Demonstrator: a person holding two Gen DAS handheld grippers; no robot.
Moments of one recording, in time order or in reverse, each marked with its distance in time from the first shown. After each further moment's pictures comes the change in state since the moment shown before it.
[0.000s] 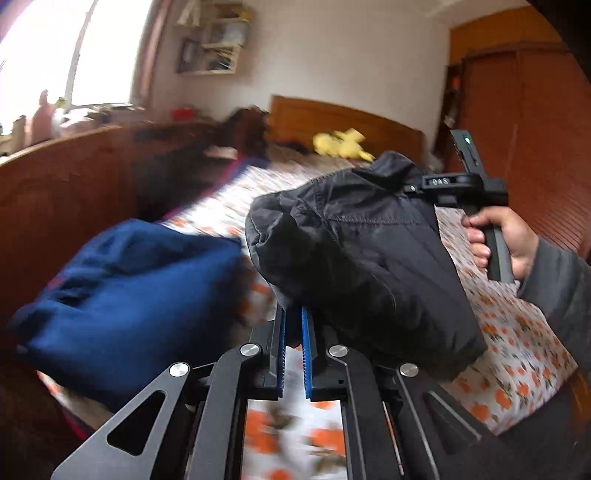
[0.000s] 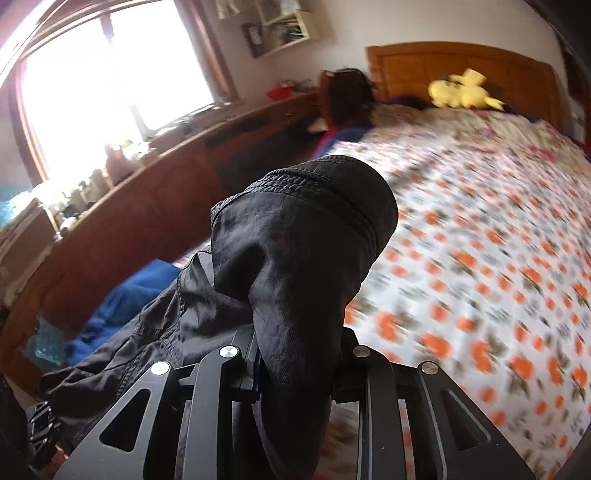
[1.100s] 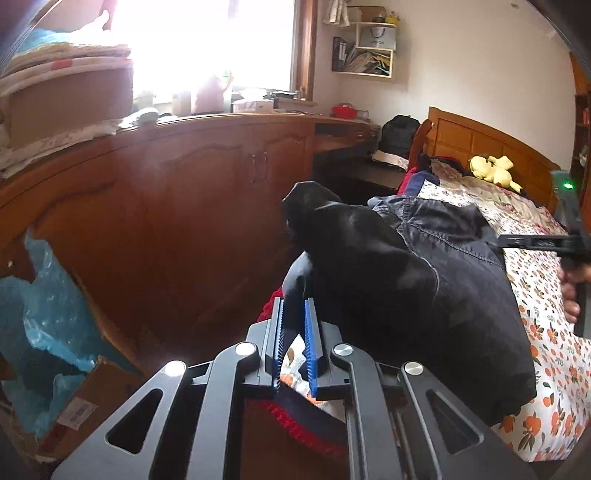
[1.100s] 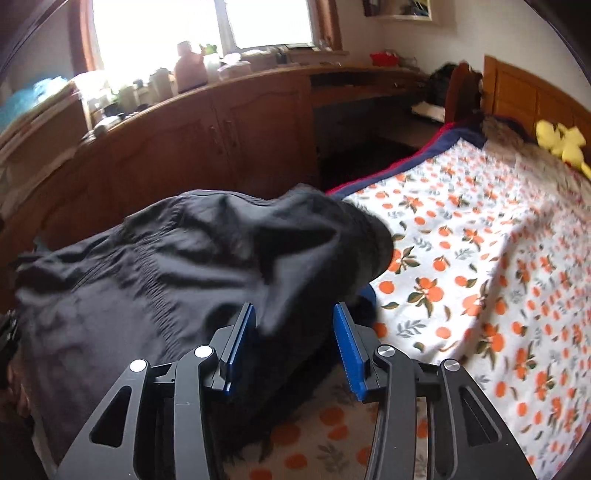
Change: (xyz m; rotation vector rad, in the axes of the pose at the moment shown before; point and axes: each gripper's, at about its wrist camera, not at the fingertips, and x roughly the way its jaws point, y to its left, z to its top) left arm -0.094 0.219 -0.002 -0.189 0.021 0.513; right arm 0.129 0.227 -0.011 -0.310 0.163 0.068
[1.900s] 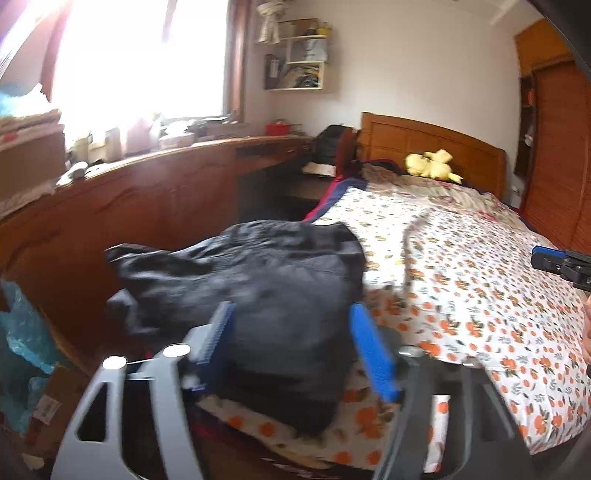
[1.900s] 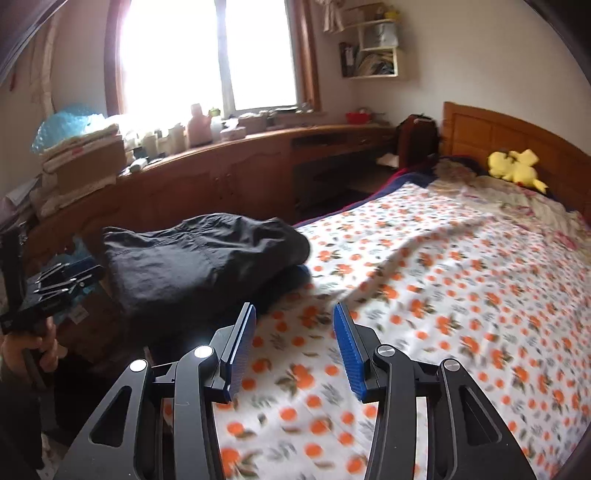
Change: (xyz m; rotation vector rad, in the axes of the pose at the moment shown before) left arm -0.088 -0.176 -0.001 0.134 -0.068 -0.188; right arm -0.229 -0.049 -0.125 0.008 -0.221 -0.066
